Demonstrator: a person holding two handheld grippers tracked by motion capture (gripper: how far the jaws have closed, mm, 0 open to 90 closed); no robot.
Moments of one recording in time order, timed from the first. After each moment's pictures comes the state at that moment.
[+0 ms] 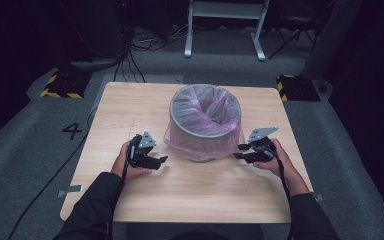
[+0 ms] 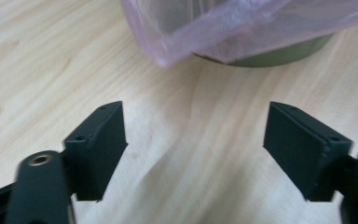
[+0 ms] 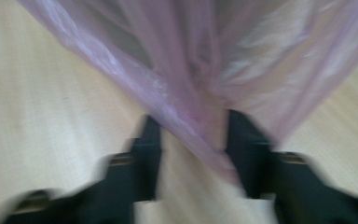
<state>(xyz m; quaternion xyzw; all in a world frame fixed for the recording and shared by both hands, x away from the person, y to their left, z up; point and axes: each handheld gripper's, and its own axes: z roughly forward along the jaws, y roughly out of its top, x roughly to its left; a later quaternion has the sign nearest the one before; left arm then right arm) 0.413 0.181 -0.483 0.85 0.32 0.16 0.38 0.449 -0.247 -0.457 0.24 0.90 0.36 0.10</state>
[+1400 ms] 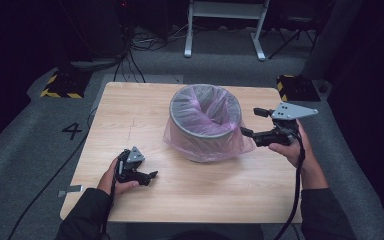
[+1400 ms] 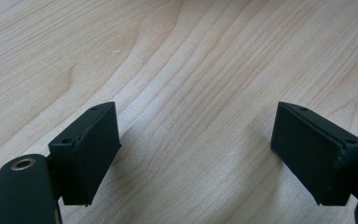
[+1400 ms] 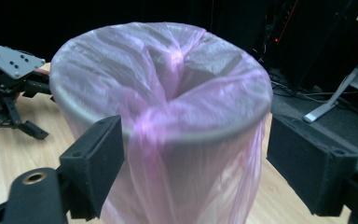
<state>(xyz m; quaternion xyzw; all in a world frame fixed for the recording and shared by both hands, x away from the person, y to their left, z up) 0.379 0.206 -0.504 0.85 0.35 0.14 0.36 0.415 -0.238 -0.319 0.23 0.81 0.49 0.23</state>
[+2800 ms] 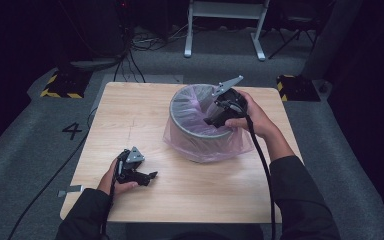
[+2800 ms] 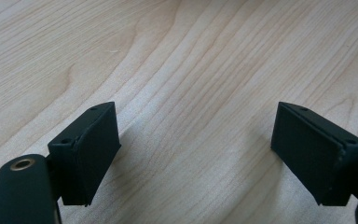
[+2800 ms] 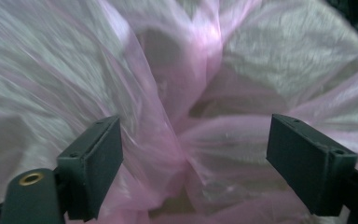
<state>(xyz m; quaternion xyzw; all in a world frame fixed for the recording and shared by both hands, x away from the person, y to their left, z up) 0.379 0.207 -0.504 0.85 0.35 0.14 0.36 0.504 -0.126 -0.325 0.20 0.92 0.31 0.15</state>
